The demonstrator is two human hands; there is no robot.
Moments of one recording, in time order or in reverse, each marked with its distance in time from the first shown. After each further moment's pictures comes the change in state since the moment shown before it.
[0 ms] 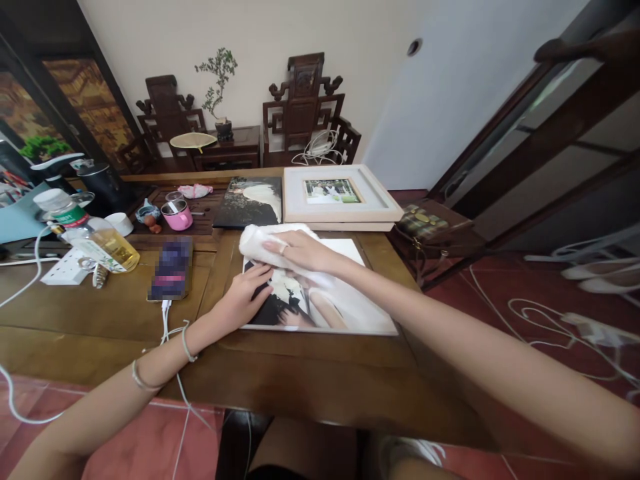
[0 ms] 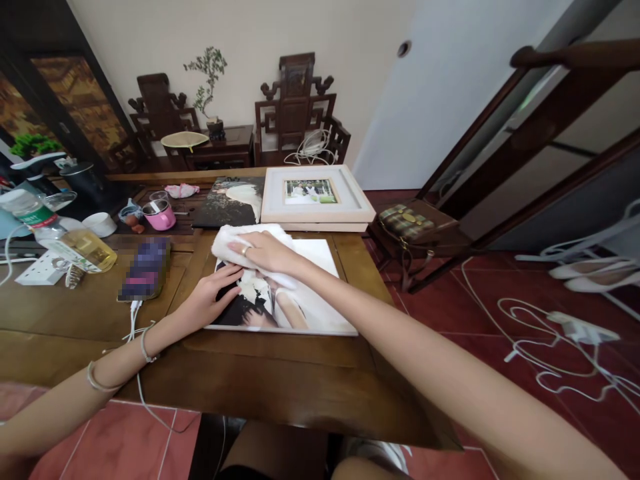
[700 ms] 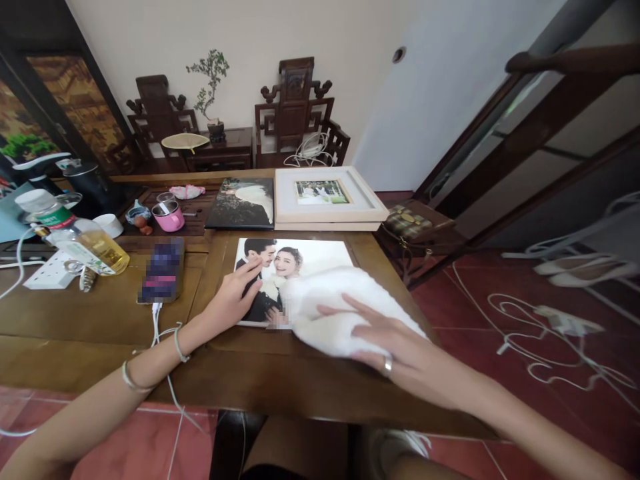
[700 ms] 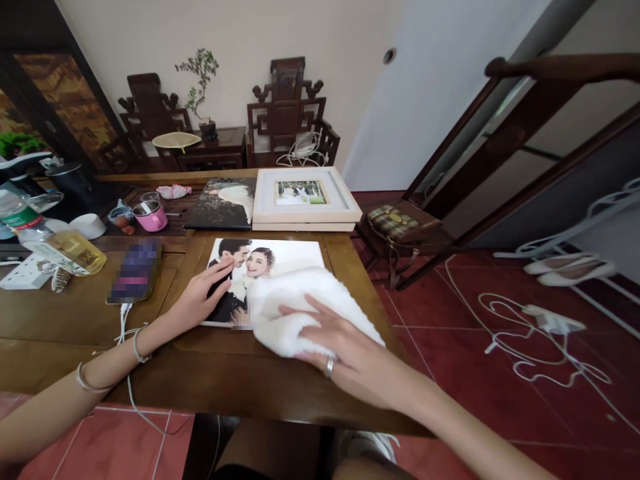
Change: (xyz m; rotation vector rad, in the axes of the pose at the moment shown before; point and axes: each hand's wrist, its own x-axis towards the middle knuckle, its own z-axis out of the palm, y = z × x) left_hand 0.003 0.004 -0.001 -0.007 -0.026 -0.140; right_hand -0.173 -0.004 -0.012 -0.336 -0.139 -0.066
